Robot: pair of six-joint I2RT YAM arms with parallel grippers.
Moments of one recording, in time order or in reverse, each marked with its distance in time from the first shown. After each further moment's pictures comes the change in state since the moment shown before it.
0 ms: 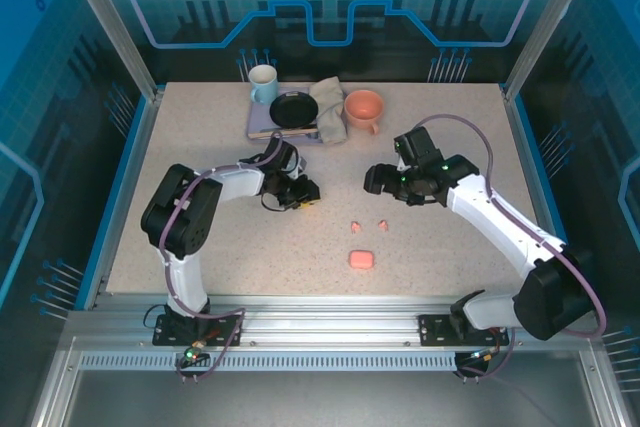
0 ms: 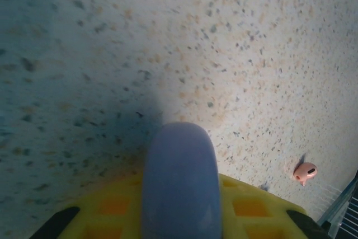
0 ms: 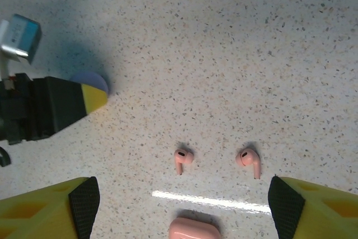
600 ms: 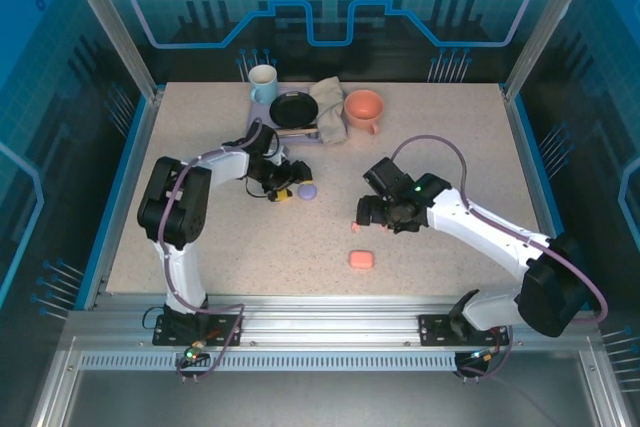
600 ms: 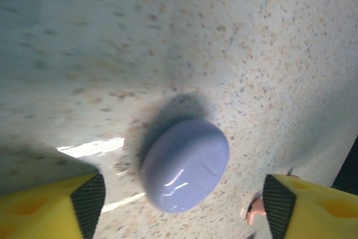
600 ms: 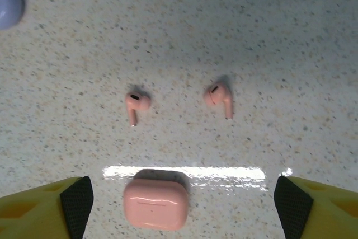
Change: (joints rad) left arm 0.151 0.038 0.126 -0.188 0.051 0.091; right arm 0.231 0.017 -0.080 -0.120 0.214 0.152
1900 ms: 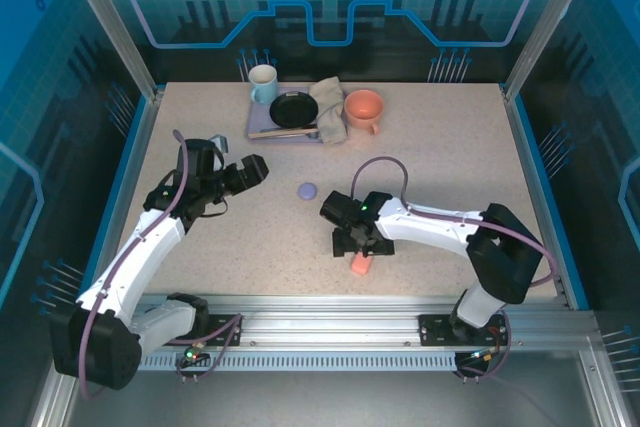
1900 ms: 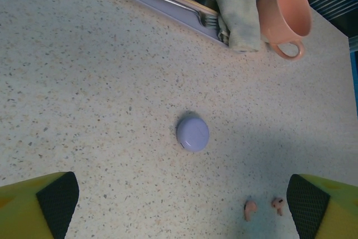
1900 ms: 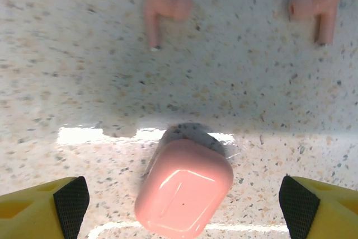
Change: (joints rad) left arm 0.058 -0.877 -0.363 -0.031 -0.369 -0.019; right arm 0.240 0.254 0.031 0.006 0.020 0.098
